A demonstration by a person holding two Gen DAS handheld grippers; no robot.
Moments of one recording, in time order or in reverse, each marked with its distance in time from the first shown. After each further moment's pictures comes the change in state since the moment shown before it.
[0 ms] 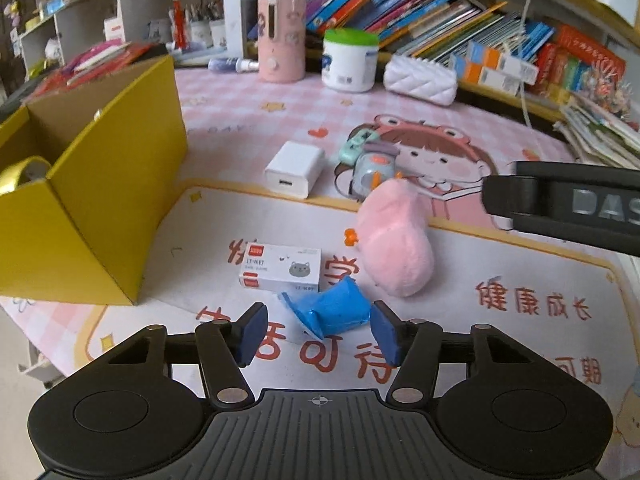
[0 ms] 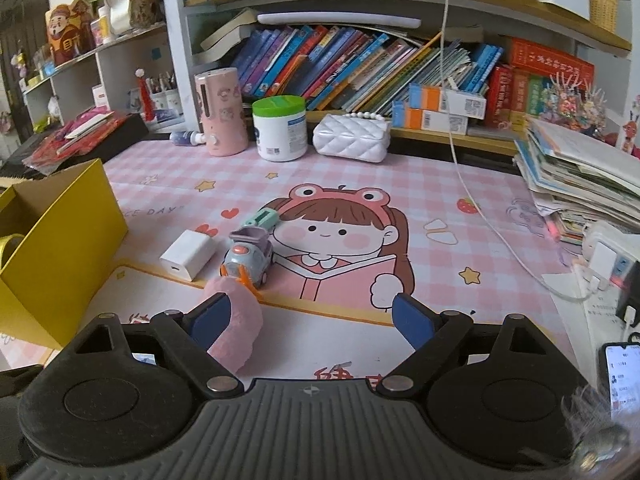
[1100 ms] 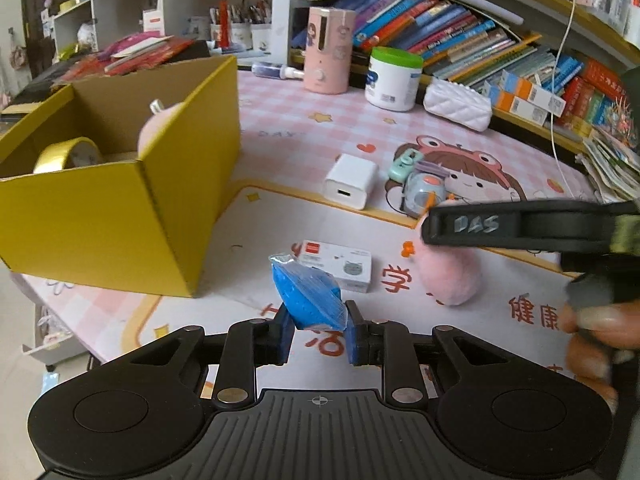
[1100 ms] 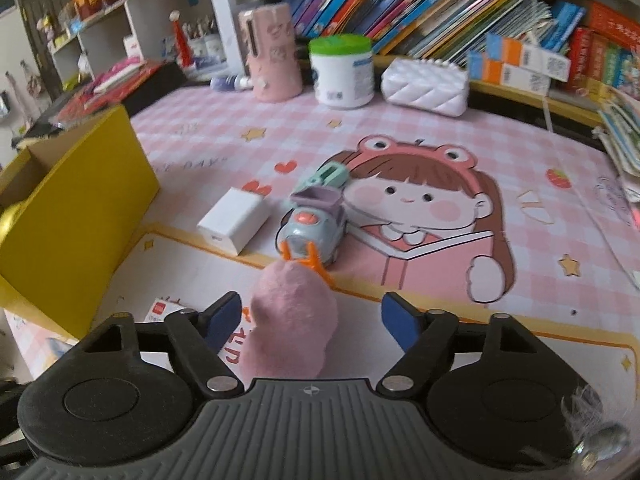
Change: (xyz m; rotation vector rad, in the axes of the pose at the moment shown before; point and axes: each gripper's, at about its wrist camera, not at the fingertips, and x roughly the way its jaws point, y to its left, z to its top) left arm -0.024 0.044 -0.003 -0.079 -0.044 0.025; right arm 0.078 0.037 0.006 -0.046 0.167 0.131
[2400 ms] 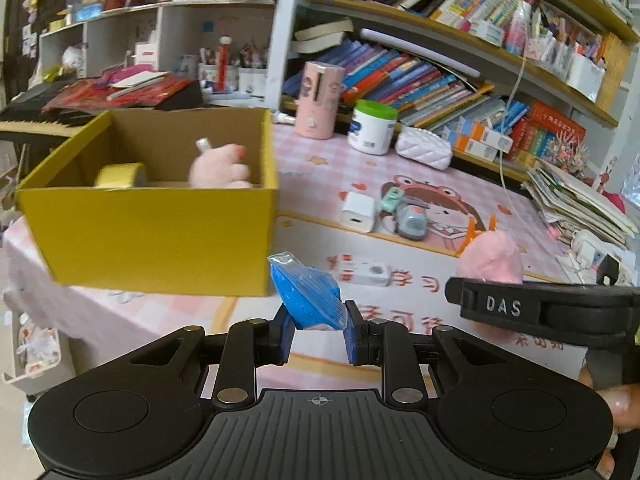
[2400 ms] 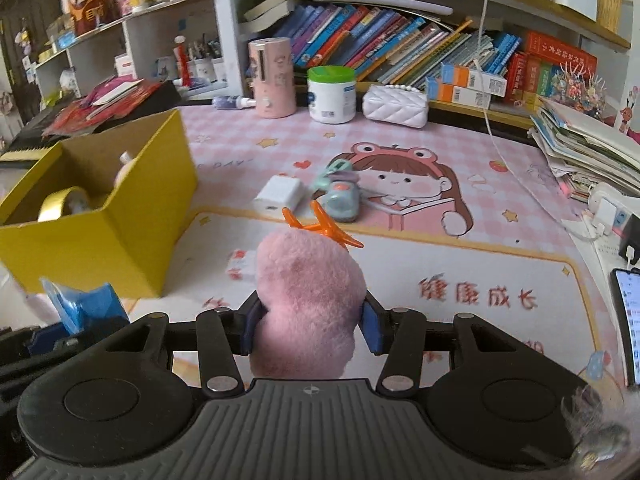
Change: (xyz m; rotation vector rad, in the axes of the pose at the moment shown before) left arm -0.081 0.095 -0.023 0.026 -0.118 -0.166; right arm -0.108 0.099 -0.063 0.051 -0.088 -0.154
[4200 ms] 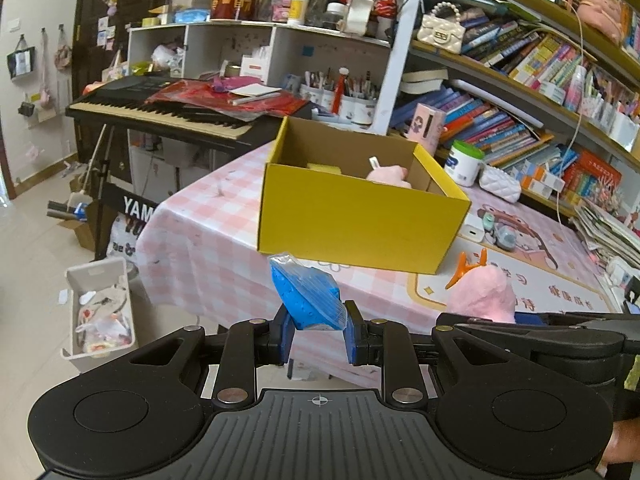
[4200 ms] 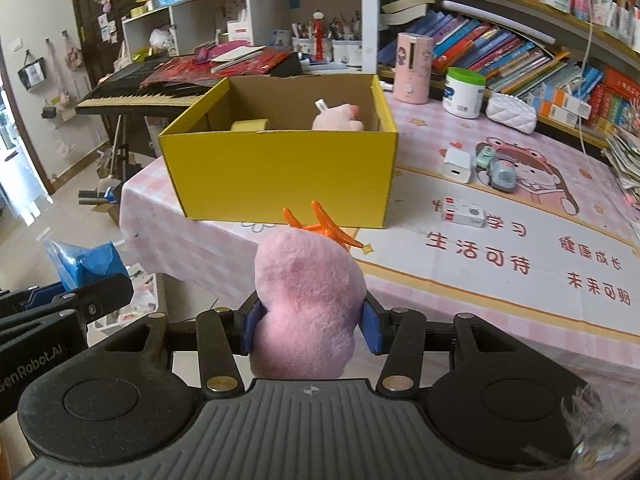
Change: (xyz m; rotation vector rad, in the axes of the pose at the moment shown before) left arm -0.115 0.166 -0.047 -0.091 -0.079 0.095; right arm -0.062 0.192 -0.067 -0.126 0.023 0.130
